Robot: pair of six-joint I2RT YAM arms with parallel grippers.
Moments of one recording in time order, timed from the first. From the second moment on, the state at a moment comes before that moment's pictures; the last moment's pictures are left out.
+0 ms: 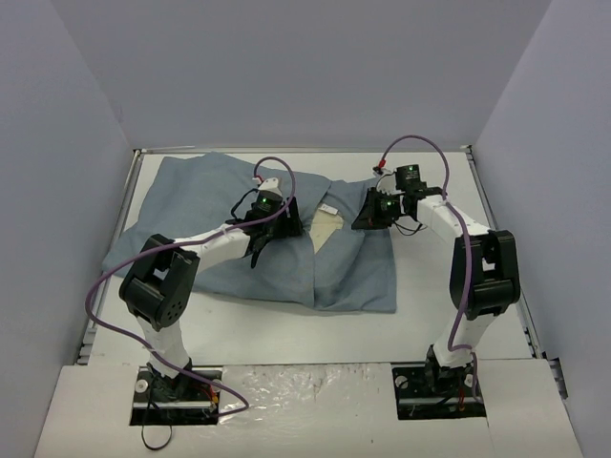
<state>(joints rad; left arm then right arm) -0.54 1.80 1.12 0.04 -0.09 -0.57 0.17 1.78 1.23 -0.40 -0.62 0.29</state>
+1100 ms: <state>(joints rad) -0.76 1.60 1.17 -0.04 0.20 -0.36 0.08 1.77 1.14 -0.52 -0.64 -0.07</state>
